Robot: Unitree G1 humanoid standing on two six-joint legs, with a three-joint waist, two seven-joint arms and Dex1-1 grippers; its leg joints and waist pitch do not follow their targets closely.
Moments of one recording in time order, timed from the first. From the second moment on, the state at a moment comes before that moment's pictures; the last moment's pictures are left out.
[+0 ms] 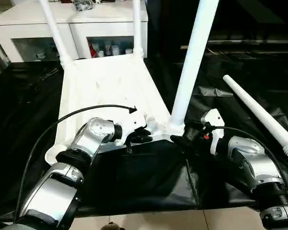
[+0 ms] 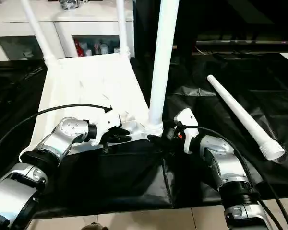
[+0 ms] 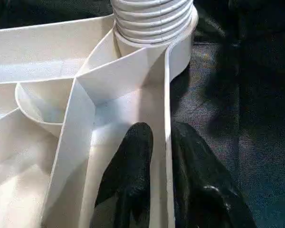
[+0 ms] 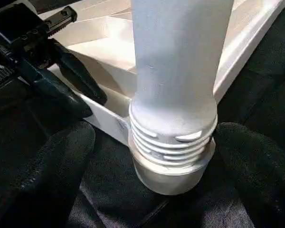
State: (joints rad) left arm -0.76 0.24 -0.29 0.95 0.12 -0.11 -1.00; right arm -0.40 -0.37 0.05 0.47 0.20 0.14 0.93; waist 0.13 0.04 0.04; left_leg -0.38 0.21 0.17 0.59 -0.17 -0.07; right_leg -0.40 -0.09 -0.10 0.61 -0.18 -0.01
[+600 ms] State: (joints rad) left arm -0.71 0.27 -0.28 0.85 0.10 -0.09 -1.09; right arm -0.41 -0.38 0.05 0.49 0.18 0.10 0.93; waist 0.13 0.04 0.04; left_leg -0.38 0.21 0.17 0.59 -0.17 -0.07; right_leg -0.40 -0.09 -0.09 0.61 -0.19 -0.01
